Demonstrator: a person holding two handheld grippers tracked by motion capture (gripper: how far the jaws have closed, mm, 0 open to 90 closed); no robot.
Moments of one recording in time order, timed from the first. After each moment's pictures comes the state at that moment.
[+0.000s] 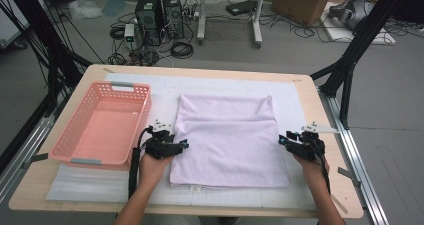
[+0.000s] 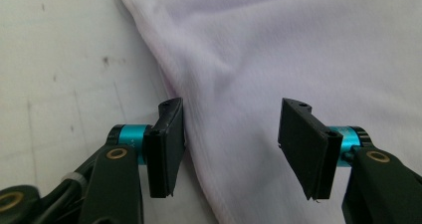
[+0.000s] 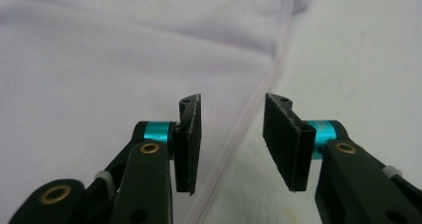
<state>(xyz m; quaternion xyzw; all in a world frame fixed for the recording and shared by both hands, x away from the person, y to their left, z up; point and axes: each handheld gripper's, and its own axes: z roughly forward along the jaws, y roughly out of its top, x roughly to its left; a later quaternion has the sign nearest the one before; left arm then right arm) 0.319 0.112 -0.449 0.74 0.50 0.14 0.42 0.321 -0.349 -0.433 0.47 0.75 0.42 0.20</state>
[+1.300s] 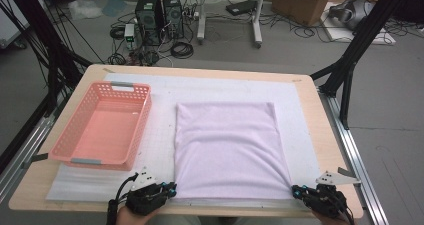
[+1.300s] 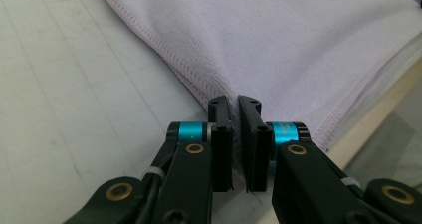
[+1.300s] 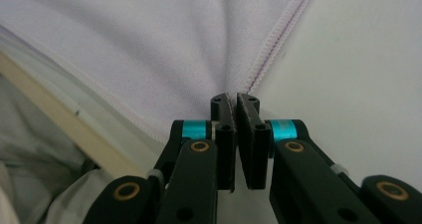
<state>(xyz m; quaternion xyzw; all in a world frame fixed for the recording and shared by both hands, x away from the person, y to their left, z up) 0.188 0.133 -0.452 0.77 0.43 0.09 0.45 0.185 -0.364 -0.440 0.47 0.79 0.37 0.10</state>
